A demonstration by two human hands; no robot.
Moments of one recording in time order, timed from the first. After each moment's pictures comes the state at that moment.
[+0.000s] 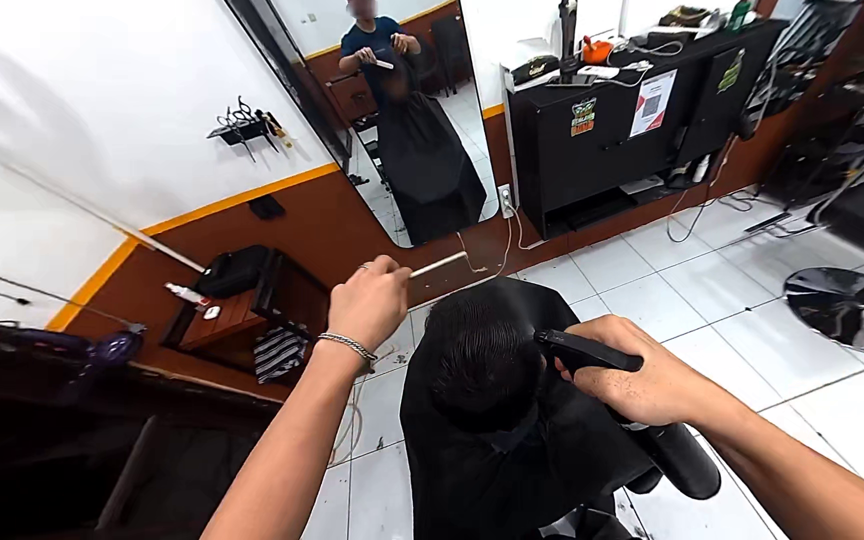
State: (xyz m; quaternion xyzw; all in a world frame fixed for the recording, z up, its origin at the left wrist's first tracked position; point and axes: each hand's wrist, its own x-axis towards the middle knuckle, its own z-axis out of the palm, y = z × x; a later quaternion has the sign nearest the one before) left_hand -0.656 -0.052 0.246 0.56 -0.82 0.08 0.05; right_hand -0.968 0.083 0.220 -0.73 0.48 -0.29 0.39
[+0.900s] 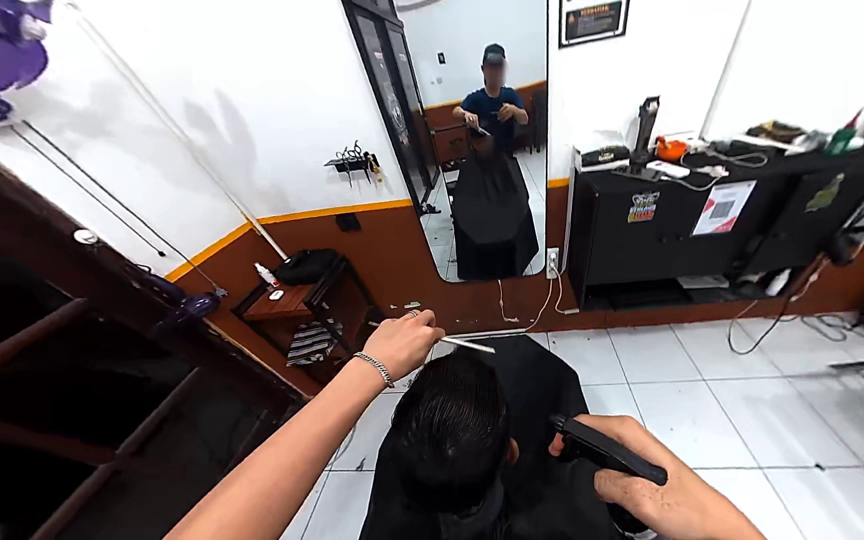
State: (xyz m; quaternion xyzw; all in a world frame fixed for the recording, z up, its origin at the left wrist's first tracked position) left_hand -0.704 -0.078 0.253 0.59 -0.80 0.01 -0.10; right_hand -1.050 0.025 0.198 -0.78 0.24 -0.32 0.48
